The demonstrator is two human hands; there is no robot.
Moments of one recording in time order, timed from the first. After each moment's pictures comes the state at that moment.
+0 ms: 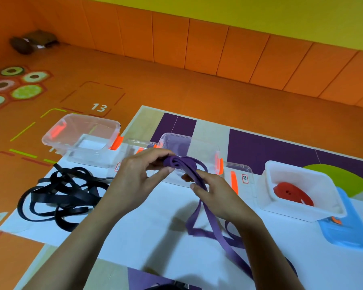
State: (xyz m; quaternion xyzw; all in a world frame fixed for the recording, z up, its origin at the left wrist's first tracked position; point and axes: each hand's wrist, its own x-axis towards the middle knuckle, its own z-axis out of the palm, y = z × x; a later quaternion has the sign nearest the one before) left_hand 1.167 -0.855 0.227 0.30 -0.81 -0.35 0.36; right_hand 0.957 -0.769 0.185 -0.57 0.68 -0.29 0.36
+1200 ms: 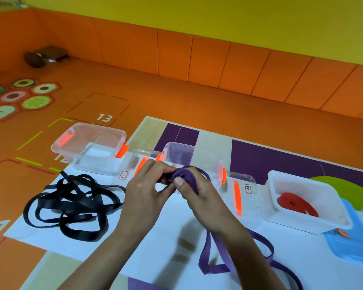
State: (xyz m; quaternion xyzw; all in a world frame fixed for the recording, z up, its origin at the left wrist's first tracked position) left_hand 1.161 -0.820 0.222 0.36 -0.79 -0.24 0.44; right_hand 1.012 -0.765 0.218 -0.54 0.58 -0.46 0.41
